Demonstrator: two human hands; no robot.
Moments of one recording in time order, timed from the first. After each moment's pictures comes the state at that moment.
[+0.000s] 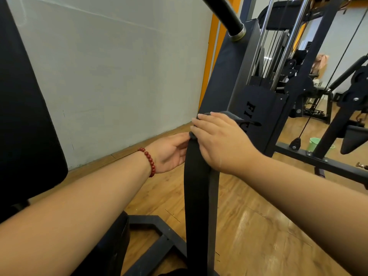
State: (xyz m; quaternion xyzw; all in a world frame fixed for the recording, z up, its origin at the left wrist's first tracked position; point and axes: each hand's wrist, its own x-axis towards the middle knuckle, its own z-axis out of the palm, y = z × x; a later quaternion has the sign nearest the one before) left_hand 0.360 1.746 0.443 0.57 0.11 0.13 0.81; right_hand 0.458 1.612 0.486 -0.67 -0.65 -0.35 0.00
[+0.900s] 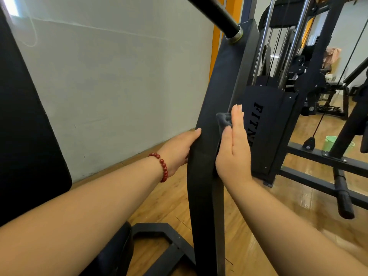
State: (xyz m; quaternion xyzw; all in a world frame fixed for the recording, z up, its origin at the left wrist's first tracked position) left_hand 0.375 1.726 0.464 0.68 0.24 0.19 0.67; right_hand 0.456 1.623 0.446 -0.64 -0.45 -0.15 0.61
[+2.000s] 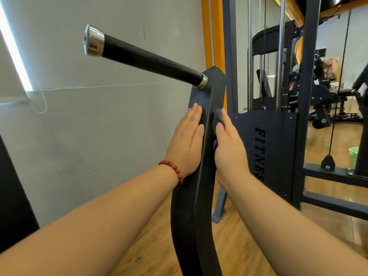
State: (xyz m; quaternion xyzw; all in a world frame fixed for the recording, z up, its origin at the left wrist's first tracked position) left_hand 0.459 1.721 0.544 0.88 0.11 0.42 0.18; right_hand 0.518 1.636 0.532 -0.50 -0.35 0.08 0.79
